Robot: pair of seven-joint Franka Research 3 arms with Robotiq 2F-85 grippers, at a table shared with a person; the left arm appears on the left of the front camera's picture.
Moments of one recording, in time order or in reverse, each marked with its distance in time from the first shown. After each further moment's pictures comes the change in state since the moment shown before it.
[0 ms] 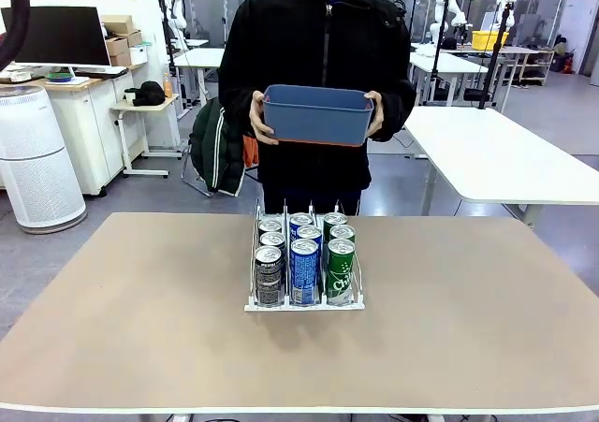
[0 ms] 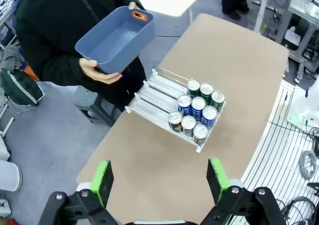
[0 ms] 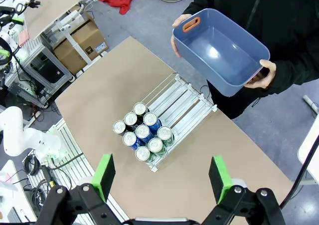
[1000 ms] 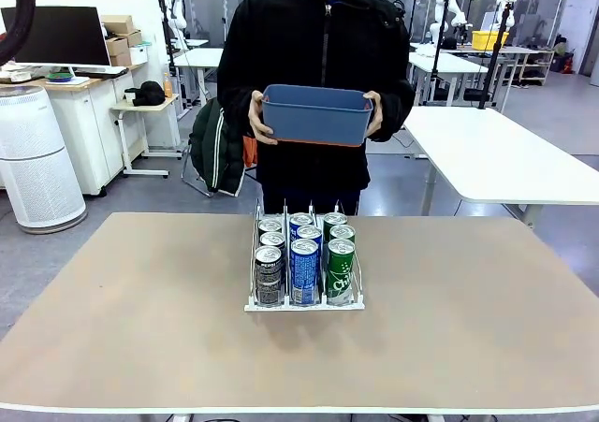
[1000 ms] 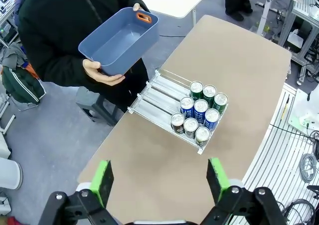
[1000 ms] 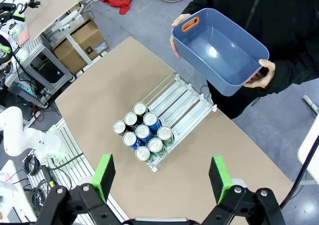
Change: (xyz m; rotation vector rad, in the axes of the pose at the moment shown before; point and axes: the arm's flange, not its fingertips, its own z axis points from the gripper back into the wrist) left arm 0.009 0.002 -0.003 0.005 0.007 0.005; right arm 0.000 0.000 0.000 0.000 0.000 0.000
